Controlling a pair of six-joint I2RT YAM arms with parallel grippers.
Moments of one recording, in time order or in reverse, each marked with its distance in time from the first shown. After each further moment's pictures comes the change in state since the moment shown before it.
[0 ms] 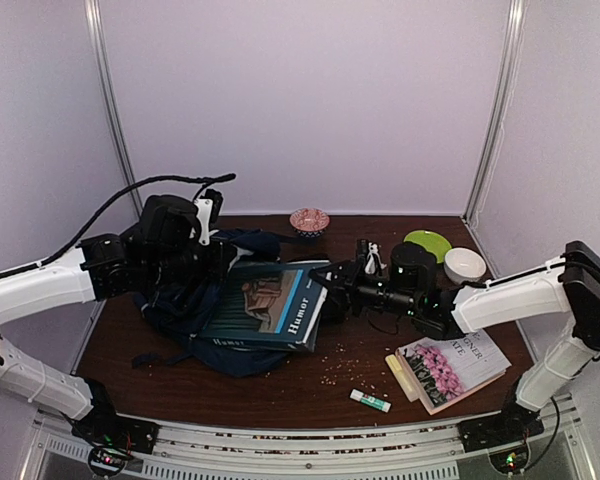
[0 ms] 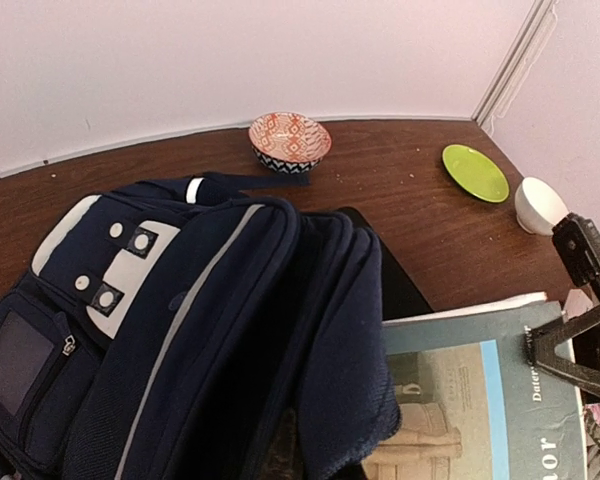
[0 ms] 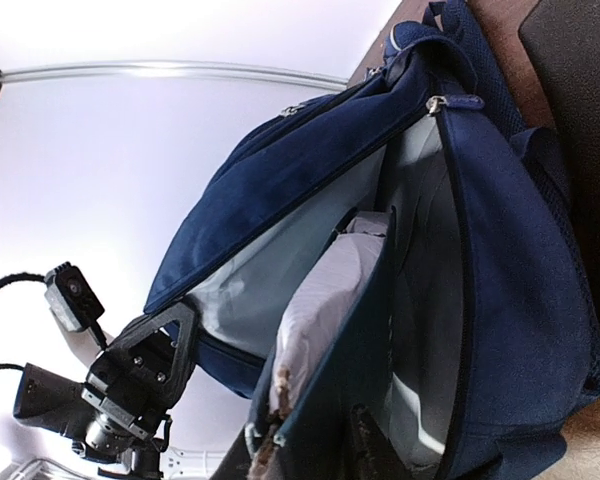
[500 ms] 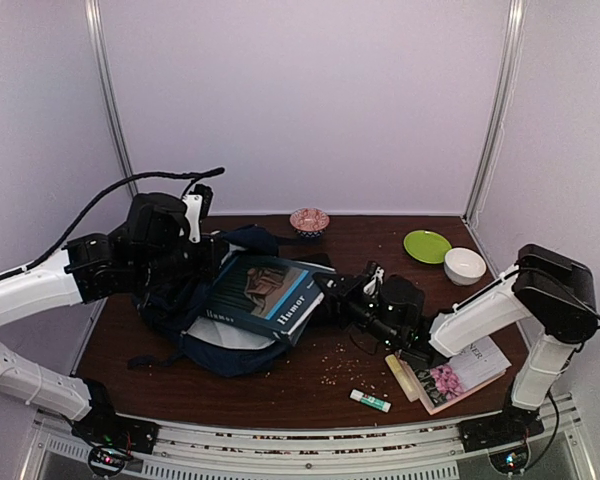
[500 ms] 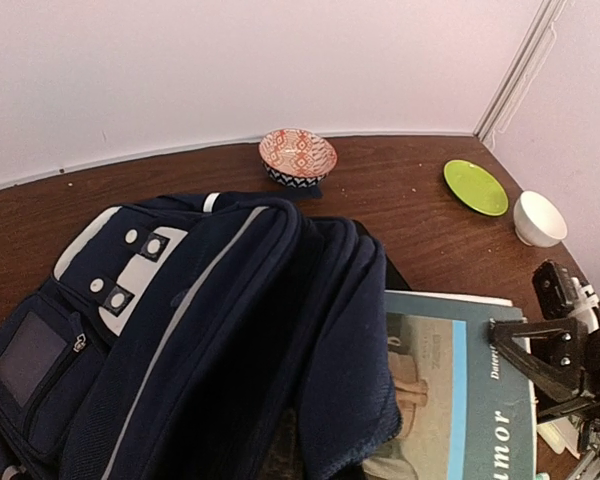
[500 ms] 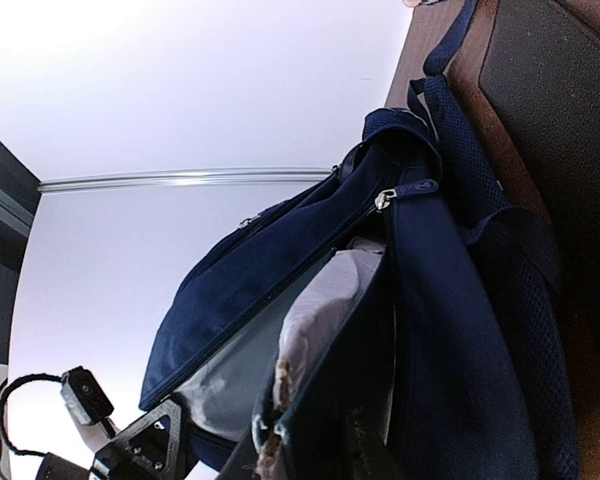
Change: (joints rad) left arm -0.028 -0.060 0.010 -0.043 -0.059 -0.010; right arm 0.109 0.169 -0.094 0.382 0.404 0.182
